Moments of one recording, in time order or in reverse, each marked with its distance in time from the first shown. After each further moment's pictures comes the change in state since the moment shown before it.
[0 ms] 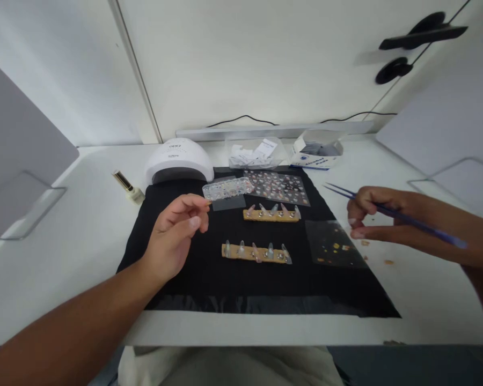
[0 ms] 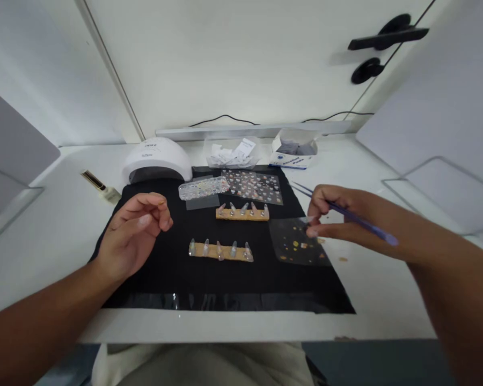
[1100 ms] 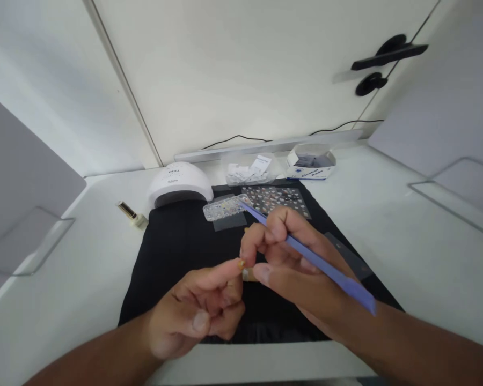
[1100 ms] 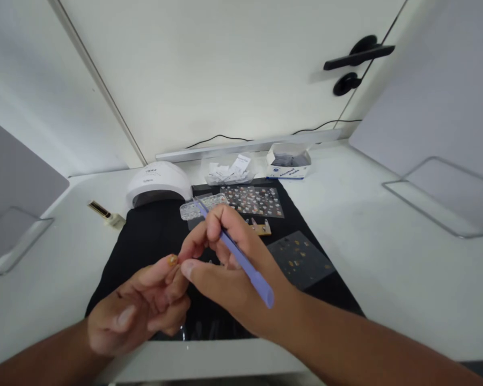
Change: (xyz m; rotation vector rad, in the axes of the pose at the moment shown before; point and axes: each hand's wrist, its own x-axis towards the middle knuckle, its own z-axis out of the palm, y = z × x) left_hand -0.032 0.010 0.028 -0.485 -0.561 -0.368; right_hand -0.021 -0.095 0.107 0.939 -0.283 -0.009
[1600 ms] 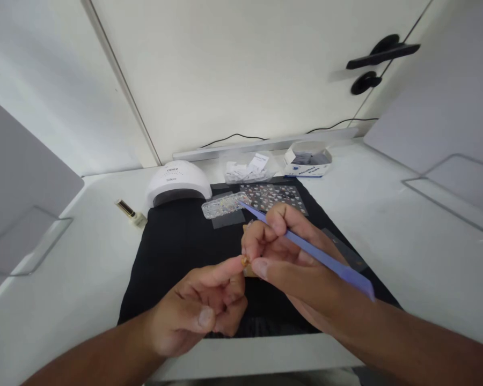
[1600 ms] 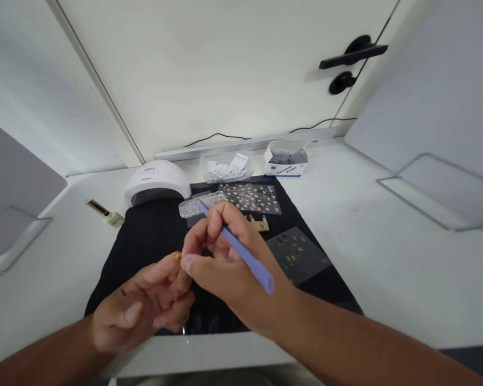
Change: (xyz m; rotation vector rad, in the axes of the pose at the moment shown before) left_hand -0.003 -0.006 0.001 0.016 0.067 -0.028; right_hand -0.002 -0.003 0.009 0.131 0.075 0.062
